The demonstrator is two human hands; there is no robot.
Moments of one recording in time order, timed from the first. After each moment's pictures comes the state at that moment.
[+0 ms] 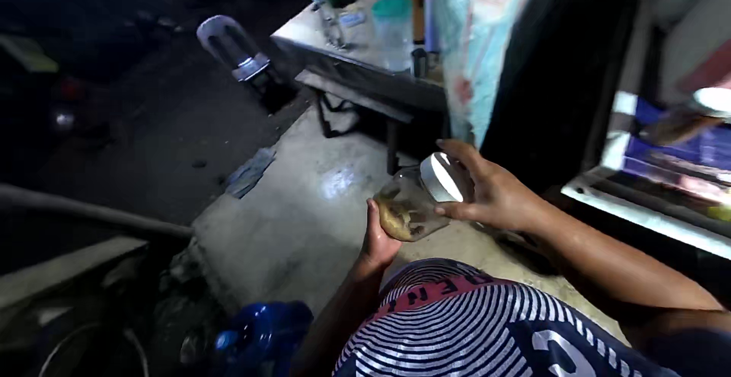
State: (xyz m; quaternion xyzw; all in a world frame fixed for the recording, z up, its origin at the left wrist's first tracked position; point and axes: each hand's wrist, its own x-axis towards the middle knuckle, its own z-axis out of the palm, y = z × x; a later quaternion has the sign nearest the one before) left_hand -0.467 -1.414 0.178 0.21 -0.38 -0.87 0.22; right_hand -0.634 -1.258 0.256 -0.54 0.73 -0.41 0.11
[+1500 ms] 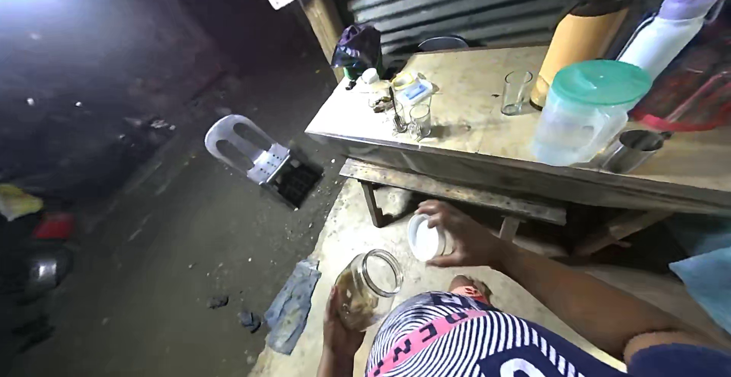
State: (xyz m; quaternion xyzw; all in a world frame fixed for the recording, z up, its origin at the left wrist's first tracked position) left_hand -0.596 -2.276 0.139 0.27 -0.39 -0.86 0.19; right_hand -0.852 -2.061 0.156 -0.56 0.66 -0.50 0.00
